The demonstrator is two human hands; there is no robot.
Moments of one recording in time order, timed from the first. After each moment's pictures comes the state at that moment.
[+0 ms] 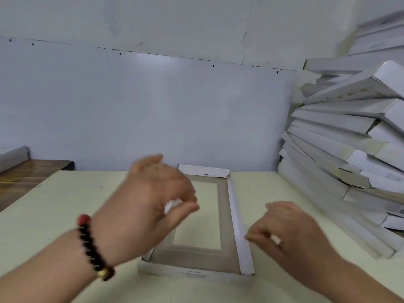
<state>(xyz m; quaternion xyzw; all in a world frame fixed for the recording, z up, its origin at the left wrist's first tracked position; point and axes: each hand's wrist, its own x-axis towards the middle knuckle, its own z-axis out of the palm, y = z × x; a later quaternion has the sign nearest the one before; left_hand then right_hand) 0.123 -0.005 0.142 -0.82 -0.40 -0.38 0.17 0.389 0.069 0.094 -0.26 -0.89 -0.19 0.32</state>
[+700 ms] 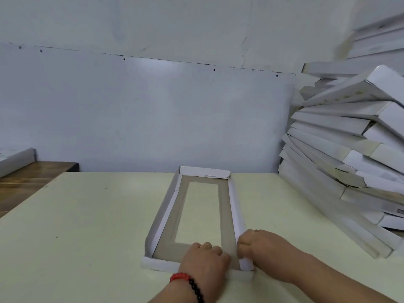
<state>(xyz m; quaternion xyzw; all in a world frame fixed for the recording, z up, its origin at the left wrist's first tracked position) 0.208 0.060 -0.014 -0.80 -0.59 0.02 0.04 0.394 0.130 0.012 -0.26 -0.96 -0.10 -0.04</state>
